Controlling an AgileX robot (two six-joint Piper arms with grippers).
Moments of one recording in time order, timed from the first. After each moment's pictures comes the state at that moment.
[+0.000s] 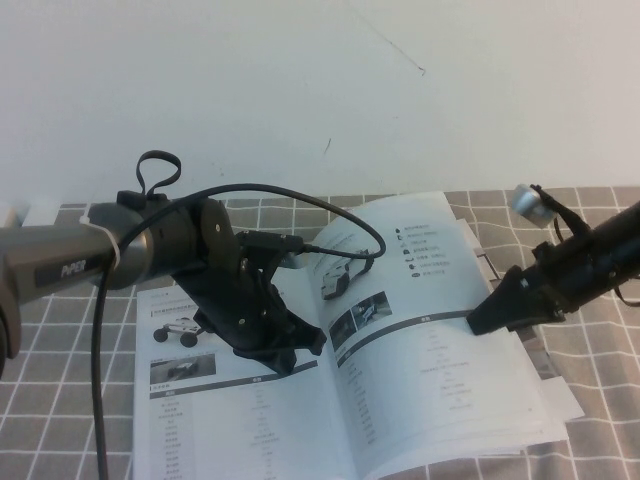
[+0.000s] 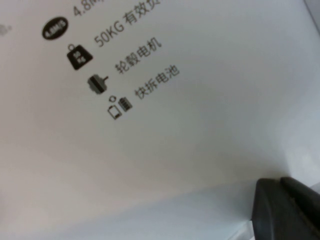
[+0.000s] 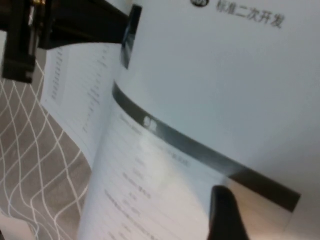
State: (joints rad) right arm 0.04 2.16 -1.39 0.96 1.23 -1.01; left arm -0.41 2.00 -1.33 -0.41 0.74 0.25
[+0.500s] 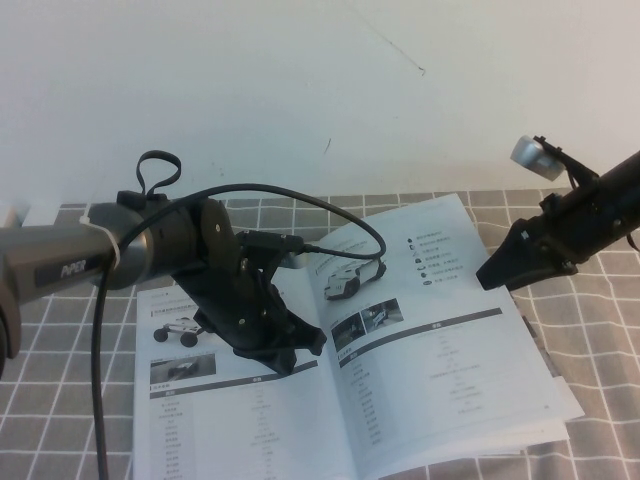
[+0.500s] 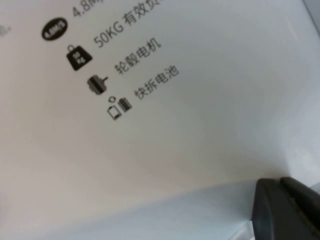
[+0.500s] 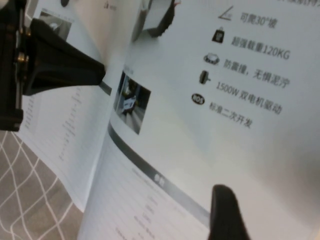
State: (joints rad) right arm 0.04 2.16 -1.59 0.84 1.25 -0.81; left arm -0.41 2.00 -1.33 -0.41 0.74 0.25
